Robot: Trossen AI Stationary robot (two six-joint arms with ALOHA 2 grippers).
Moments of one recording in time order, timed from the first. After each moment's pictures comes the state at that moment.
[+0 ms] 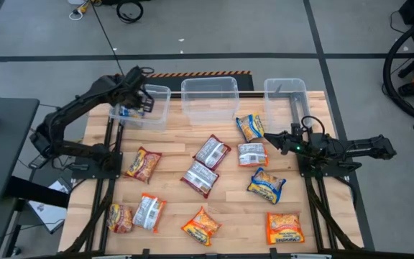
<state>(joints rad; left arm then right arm) 0.78 1.27 1.20 -1.13 -0.27 -0.46 0.04 0.08 0.01 0.08 0.44 0.86</state>
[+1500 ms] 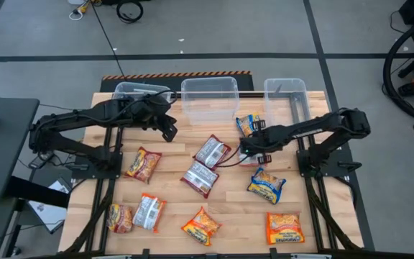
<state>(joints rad) 0.19 1.22 1.26 -0.81 -0.24 -0.46 -0.05 1.51 0.84 -0.82 0.50 -0.24</state>
